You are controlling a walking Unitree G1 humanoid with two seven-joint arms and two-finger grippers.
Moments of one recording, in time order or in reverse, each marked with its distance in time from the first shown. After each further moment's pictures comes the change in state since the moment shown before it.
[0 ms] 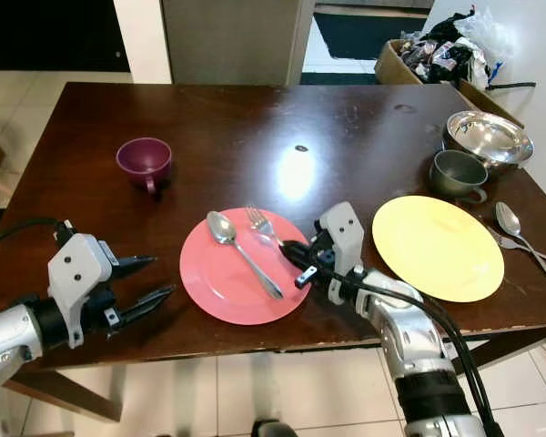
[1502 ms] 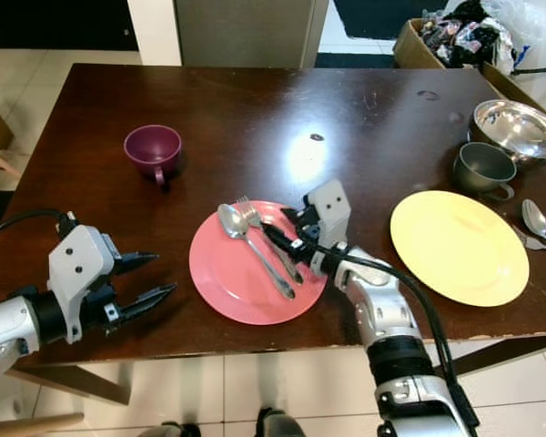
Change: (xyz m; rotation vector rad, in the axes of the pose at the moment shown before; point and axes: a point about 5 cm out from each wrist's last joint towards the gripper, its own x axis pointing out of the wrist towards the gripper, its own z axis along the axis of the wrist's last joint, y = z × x) left arm 0.003 0.000 0.006 -0.006 0.023 -0.017; right arm 0.015 -0.003 0.014 -0.025 -0.111 -0.038
